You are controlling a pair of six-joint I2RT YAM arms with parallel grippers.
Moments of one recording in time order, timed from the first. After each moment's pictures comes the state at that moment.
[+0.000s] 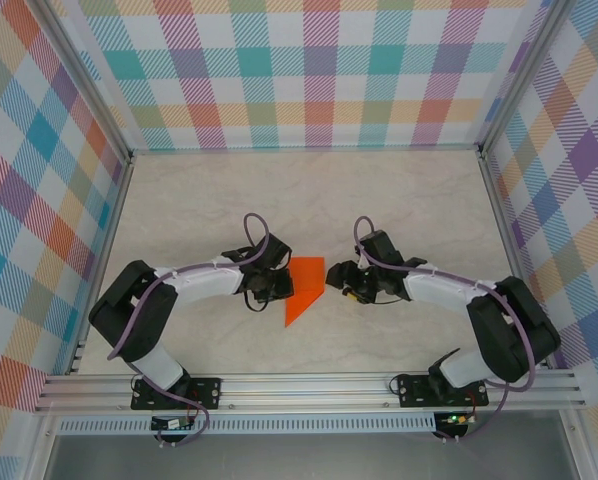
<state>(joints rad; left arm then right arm) -0.70 1.63 0.87 -0.38 0.15 -0.84 0.58 1.46 0.67 -0.18 -0.43 0.95</state>
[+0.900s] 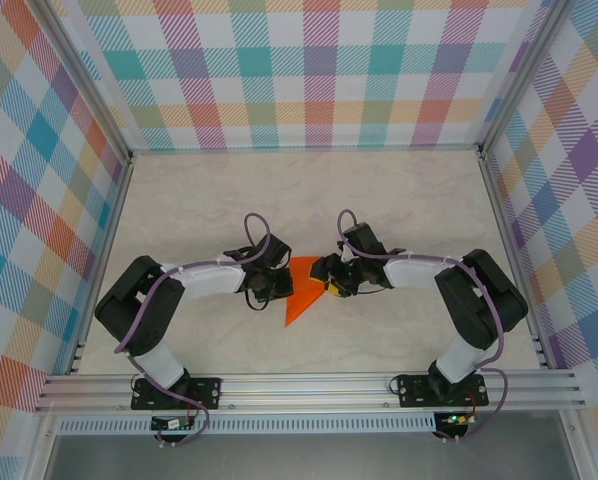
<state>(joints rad) -0.68 1.67 0.86 -0.34 0.16 -0.83 0.60 1.67 0.78 -0.06 -0.54 1.02</state>
